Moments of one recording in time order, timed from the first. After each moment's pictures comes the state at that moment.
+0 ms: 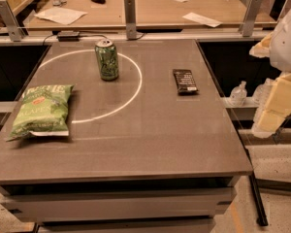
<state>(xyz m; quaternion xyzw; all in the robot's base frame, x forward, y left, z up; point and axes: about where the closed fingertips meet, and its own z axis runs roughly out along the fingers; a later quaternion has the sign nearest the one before) 0.438 -0.216 0.977 -0.60 0.78 -0.04 0.16</state>
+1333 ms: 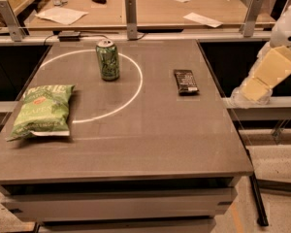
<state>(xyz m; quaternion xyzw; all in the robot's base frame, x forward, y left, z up) 0.468 -0.223 0.977 -0.45 0.87 0.09 0.16</state>
